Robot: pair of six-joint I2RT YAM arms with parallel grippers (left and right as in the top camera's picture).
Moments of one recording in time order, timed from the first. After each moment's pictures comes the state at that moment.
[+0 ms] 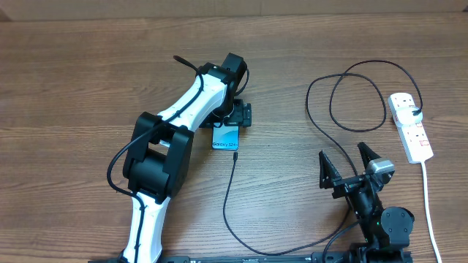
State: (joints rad) left arm -0.45 2.25 1.72 -1.00 0.06 -0.46; right arm 0.00 0.01 0.02 -0.01 -0.26 0.15
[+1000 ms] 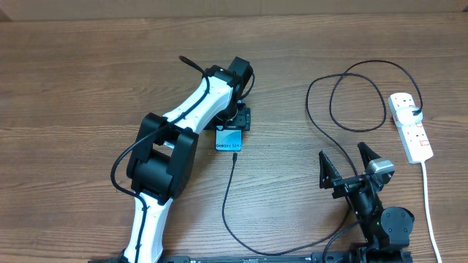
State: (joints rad) left arm -0.48 2.26 1.72 -1.05 0.01 -0.45; right arm 0.00 0.01 0.02 -0.01 -0.26 0.15
